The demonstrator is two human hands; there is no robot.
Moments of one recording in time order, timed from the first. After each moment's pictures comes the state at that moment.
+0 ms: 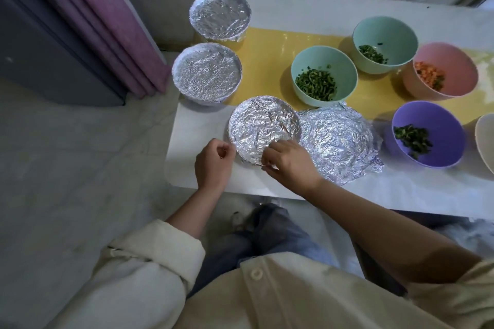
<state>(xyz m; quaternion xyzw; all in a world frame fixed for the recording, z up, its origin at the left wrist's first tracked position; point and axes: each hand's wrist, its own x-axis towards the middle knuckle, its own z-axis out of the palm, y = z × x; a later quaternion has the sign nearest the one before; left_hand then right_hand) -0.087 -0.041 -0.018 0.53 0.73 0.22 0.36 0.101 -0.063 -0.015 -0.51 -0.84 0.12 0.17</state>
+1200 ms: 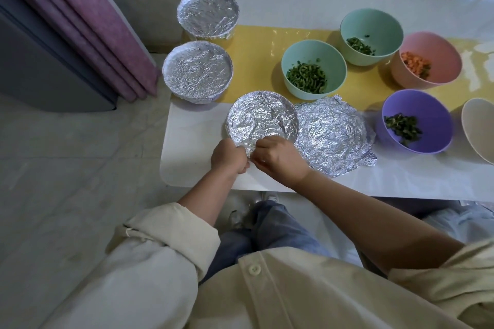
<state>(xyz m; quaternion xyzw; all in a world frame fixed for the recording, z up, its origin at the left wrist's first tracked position) -0.051 -0.030 -0.007 0.43 0.71 0.13 0.54 0.089 -0.060 -0.021 -0.47 -0.85 0.10 0.20</state>
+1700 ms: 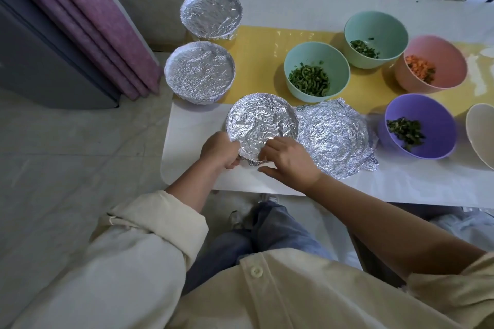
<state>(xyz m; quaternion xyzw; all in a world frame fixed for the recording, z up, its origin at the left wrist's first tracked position) -0.066 -0.009 0.003 0.50 0.69 0.07 0.51 0.110 -0.064 -0.022 -0.46 -0.86 0.10 0.19</state>
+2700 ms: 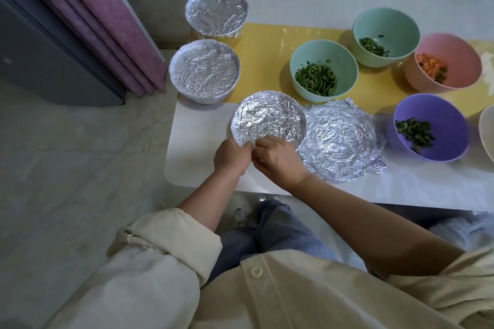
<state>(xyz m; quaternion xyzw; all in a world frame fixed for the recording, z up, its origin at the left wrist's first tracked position) -0.051 -0.022 -0.019 0.45 0.74 0.12 0.50 0.075 -0.053 -0.026 -0.49 -0.83 0.08 0.23</state>
